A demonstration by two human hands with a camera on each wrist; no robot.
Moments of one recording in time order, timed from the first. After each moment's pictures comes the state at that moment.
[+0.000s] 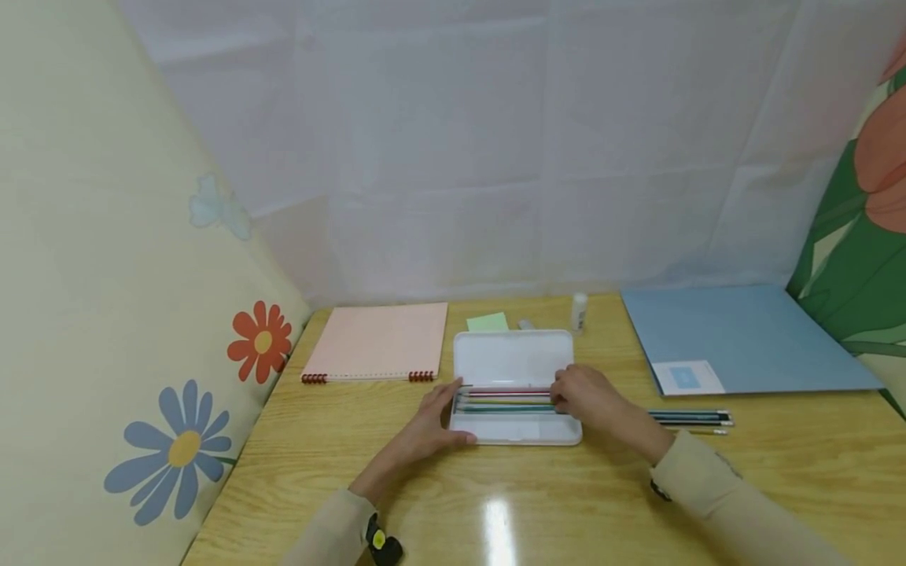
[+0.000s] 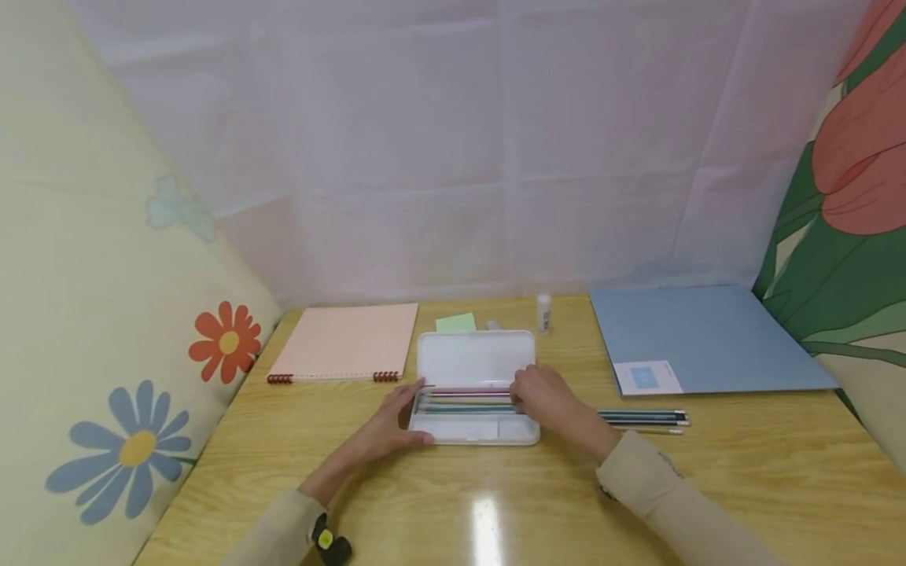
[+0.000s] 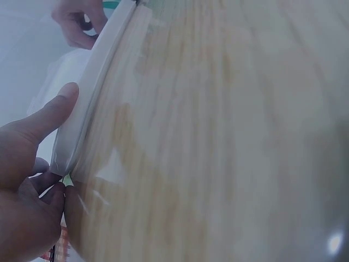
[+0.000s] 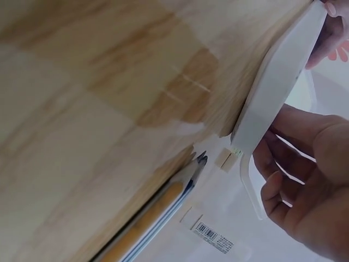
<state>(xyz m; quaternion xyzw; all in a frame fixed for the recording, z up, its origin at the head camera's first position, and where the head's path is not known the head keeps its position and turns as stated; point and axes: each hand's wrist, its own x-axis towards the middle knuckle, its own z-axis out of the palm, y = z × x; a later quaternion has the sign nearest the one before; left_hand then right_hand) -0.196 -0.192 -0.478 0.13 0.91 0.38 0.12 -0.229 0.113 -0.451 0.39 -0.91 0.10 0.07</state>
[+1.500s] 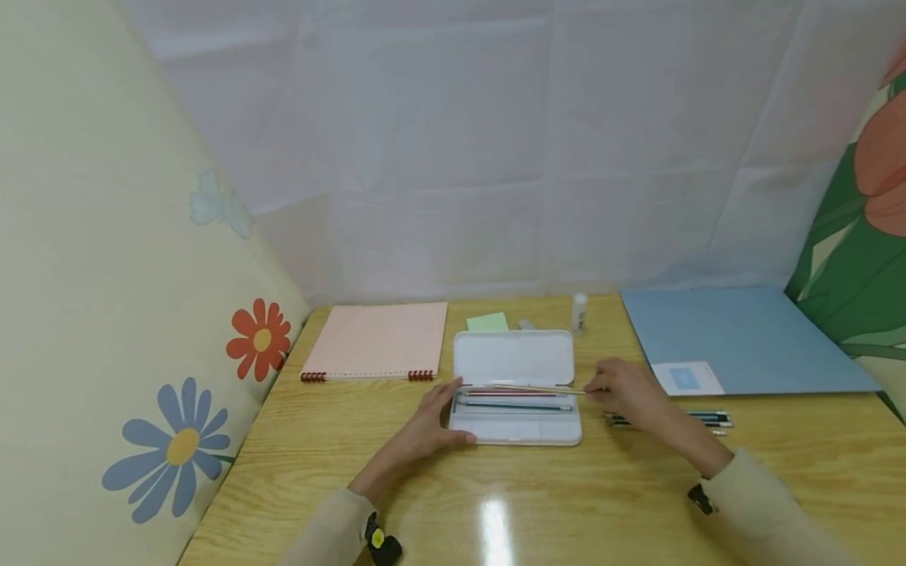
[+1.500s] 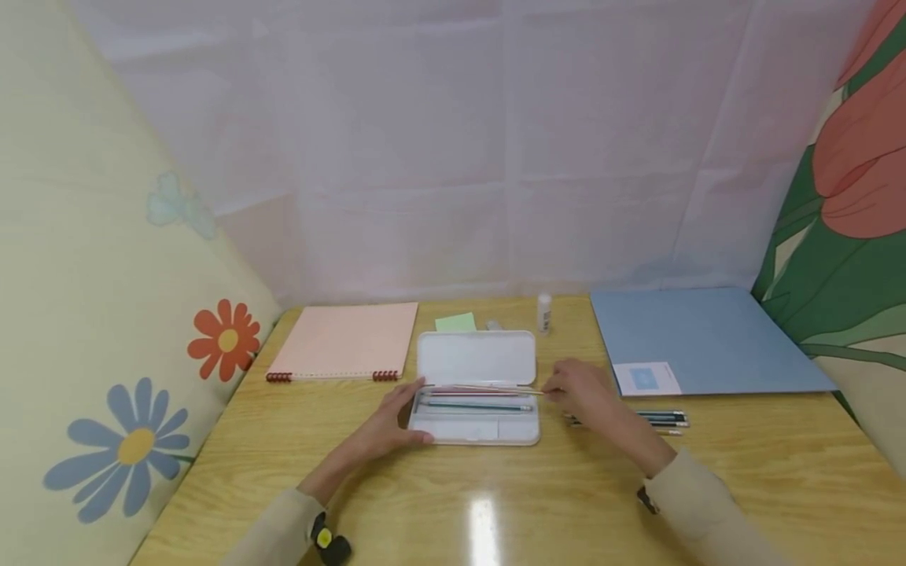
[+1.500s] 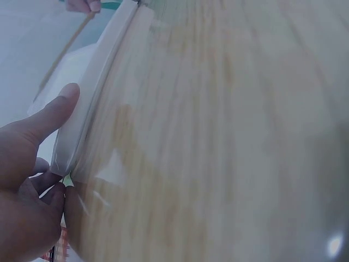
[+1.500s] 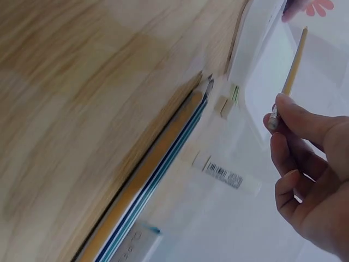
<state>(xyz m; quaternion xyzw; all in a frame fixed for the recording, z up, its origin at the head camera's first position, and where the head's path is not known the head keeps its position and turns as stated) -0.196 -0.192 -0.479 0.14 0.91 0.38 0.12 -0.208 0.166 -0.437 0.35 -0.91 0.19 0.15</state>
